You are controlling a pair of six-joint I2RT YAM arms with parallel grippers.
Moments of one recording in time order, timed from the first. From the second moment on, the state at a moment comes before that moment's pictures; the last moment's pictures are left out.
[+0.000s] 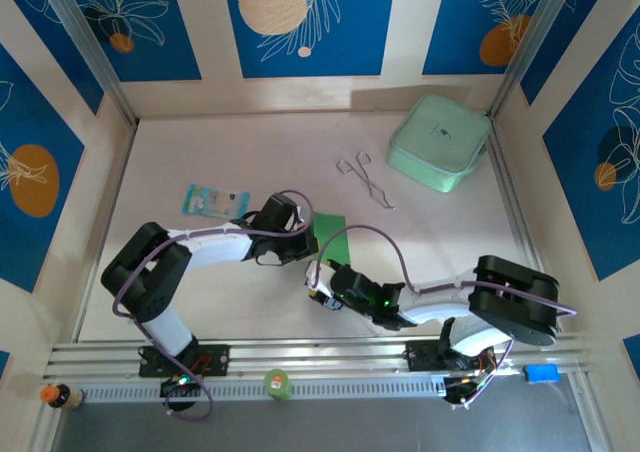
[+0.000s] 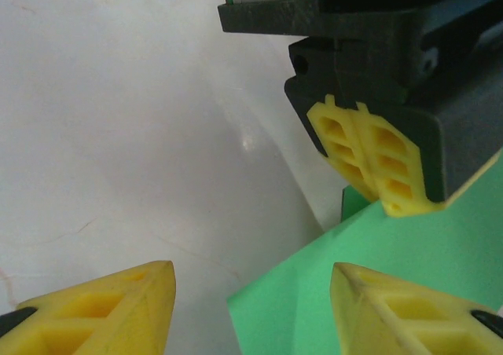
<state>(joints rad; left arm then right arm) -0.70 1.66 0.83 -0.07 0.43 -0.92 1.19 1.44 0.39 0.41 0.34 -0.20</state>
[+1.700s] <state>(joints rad) -0.69 1.66 0.83 -0.07 0.43 -0.92 1.25 1.44 0.39 0.39 0.53 -0.17</state>
